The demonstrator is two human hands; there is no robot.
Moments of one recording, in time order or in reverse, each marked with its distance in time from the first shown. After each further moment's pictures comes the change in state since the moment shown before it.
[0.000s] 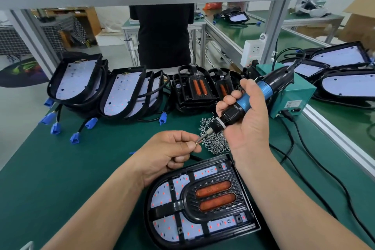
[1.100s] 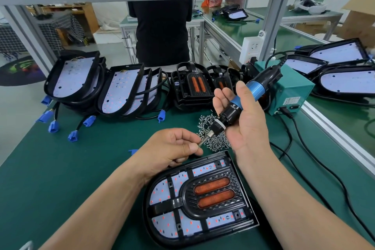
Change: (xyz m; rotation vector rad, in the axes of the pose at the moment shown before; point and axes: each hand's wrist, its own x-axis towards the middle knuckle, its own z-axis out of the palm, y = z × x) left_hand -0.004 0.000 0.003 0.242 0.039 0.012; right_hand -0.005 0.000 -0.009 -0.180 0.092 0.000
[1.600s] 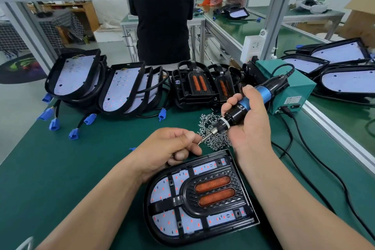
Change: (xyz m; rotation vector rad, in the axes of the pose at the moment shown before) left_hand -0.007 0.010 0.003 -0.070 0.003 -0.058; right_hand 0.003 -0.002 -0.003 0.112 0.081 0.032
